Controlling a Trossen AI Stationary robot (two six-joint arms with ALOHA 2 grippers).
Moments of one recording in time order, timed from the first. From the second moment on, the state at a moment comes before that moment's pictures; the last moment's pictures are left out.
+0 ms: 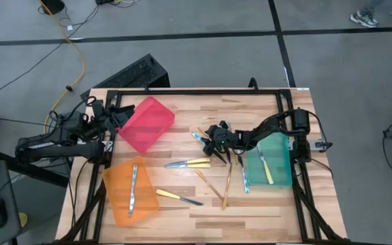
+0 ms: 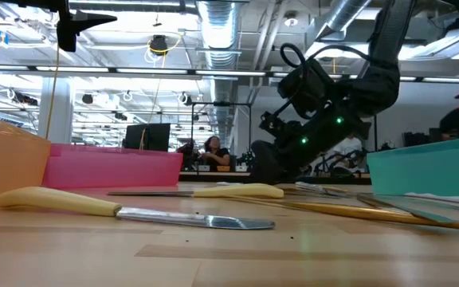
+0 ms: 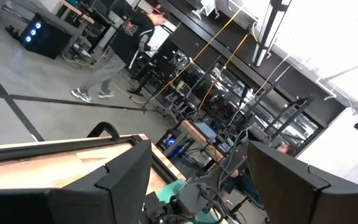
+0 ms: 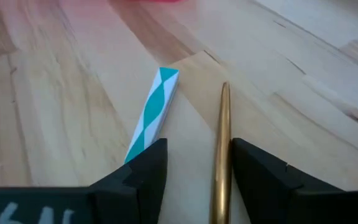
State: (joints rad) left arm 0.15 0.31 0.51 -0.07 -0.33 -0.69; right arm -0.13 1.98 0.73 0.60 0.33 0.28
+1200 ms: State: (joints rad) left arm 0.15 0.31 0.51 -0.06 -0.33 -0.69; right arm -0.14 1.76 0.73 0.63 0.31 0.35
